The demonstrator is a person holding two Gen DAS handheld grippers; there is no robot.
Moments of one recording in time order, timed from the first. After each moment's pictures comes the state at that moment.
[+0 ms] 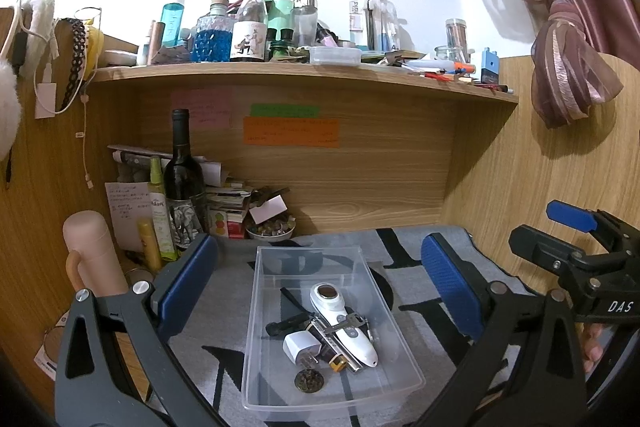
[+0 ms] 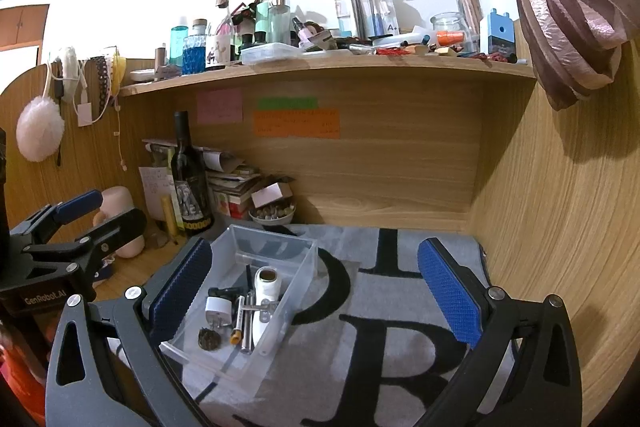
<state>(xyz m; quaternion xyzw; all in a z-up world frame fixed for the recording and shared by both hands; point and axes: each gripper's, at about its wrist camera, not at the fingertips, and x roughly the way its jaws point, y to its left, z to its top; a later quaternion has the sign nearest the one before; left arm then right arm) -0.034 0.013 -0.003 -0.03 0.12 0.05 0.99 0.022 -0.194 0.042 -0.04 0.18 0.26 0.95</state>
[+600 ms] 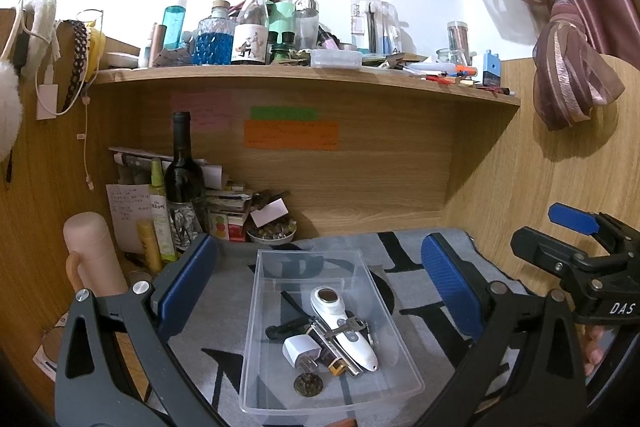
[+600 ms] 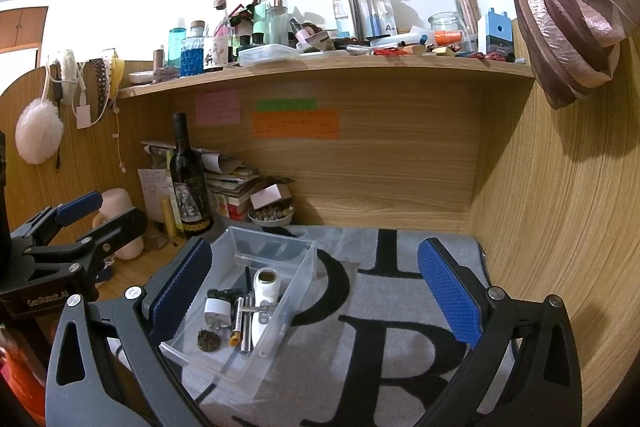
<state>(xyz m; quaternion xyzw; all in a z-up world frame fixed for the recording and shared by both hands) -0.033 0.009 -0.003 -0.03 0.11 0.05 0.99 0.022 -0.195 0.044 -0.04 0.18 0.25 0.95</state>
